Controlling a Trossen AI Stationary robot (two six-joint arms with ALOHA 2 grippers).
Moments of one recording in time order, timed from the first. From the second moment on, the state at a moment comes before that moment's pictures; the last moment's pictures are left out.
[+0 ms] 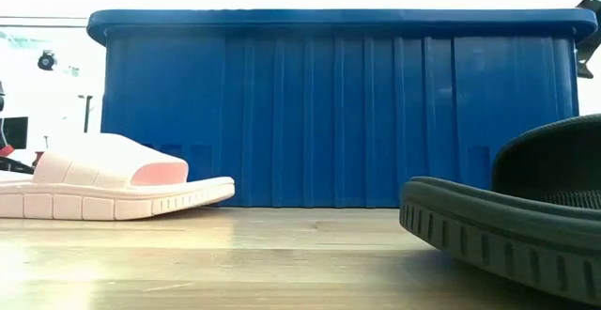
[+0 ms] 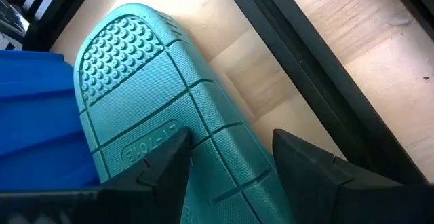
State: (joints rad) left arm 0.14 1.29 1.51 -0.31 -0.52 0.16; right arm -1.27 1.11 0.43 -0.48 -0.09 0.96
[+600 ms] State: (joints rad) left arm 0.14 1.30 1.51 -0.32 -0.52 0.16; right arm -1.26 1.11 0.34 -0.36 -0.07 0.97
